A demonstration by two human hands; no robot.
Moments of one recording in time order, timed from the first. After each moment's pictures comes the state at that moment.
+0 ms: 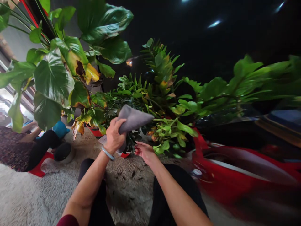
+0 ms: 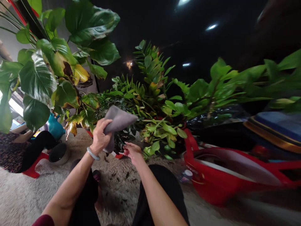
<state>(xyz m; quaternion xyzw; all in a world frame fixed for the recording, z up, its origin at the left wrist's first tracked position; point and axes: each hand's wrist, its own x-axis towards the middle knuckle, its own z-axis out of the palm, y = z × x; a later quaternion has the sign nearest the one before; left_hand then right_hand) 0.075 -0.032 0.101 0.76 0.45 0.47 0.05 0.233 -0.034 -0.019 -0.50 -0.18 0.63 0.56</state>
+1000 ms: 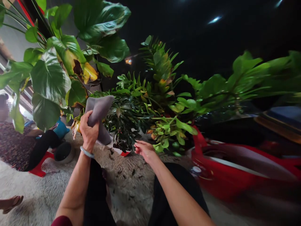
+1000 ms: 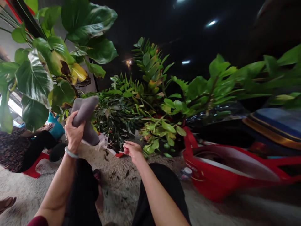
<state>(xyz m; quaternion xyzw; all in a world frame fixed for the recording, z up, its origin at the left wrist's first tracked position) 0.007 -0.039 0.152 0.62 0.52 0.58 -0.06 0.237 -0.036 -0.014 -0.51 -0.17 0.63 0.56</state>
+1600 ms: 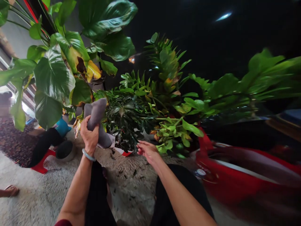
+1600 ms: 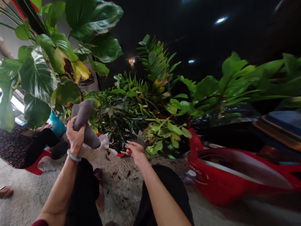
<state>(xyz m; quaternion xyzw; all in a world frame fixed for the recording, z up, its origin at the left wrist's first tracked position) -0.004 -0.044 0.126 0.55 0.55 0.62 -0.06 0.237 -0.038 -0.010 -0.51 -0.18 0.63 0.56</state>
